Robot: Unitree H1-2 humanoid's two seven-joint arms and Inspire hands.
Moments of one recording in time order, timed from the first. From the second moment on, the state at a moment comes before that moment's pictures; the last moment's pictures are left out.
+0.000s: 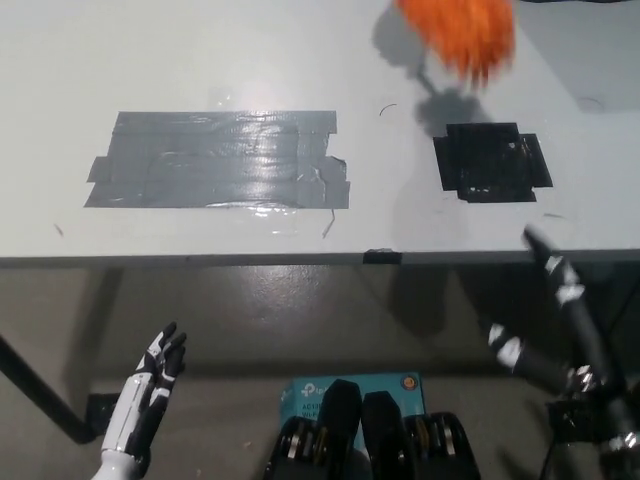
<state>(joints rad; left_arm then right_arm) 0.01 0.15 0.00 0.15 0.03 -0.18 -0.06 -0.10 -0.15 0.05 -0.32 -0.23 0.02 0.04</state>
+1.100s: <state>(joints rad) 0.02 0.16 0.02 0.14 0.03 -0.18 -0.06 -0.89 -0.21 0.03 0.35 -0.61 0.46 0.21</state>
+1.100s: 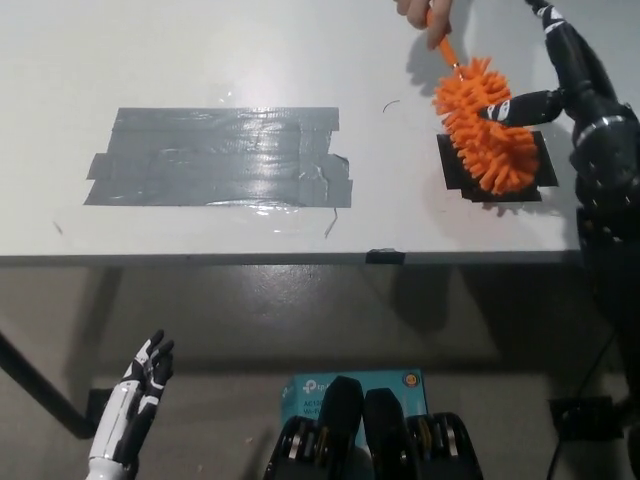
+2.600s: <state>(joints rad) 0.02 0.17 0.02 0.13 0.03 -0.18 -0.06 -0.91 -0.23 0.18 0.50 -0.56 0.46 0.09</state>
